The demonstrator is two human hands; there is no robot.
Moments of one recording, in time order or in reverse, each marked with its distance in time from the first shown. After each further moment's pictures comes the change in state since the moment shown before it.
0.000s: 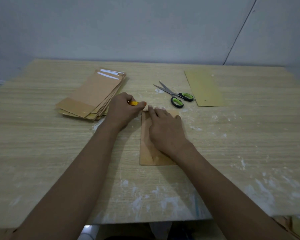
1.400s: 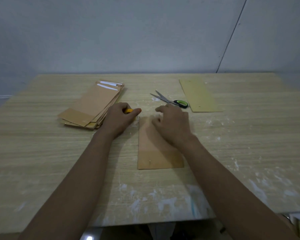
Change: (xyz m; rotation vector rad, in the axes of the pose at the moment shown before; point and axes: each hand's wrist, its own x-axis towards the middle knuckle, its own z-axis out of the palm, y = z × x) left_hand 0.000 -0.005 -0.011 0.020 -0.065 0.067; right_hand 0.021 0.035 -0.009 0.238 0.380 0.051
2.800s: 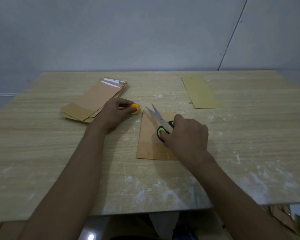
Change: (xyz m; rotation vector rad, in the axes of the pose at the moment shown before) left_hand 0.006 -0.017 -0.023 -0.194 -0.140 0.001; right_hand -0.069 -0.019 -0.031 -0.221 0.034 0.134
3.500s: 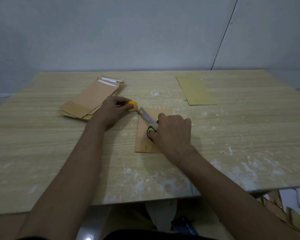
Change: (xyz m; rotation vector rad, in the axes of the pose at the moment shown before) left_hand -0.005 0.002 0.000 0.018 -0.015 0.002; right_hand -0.011 -0.027 -0.006 -0.067 -0.089 -0.089
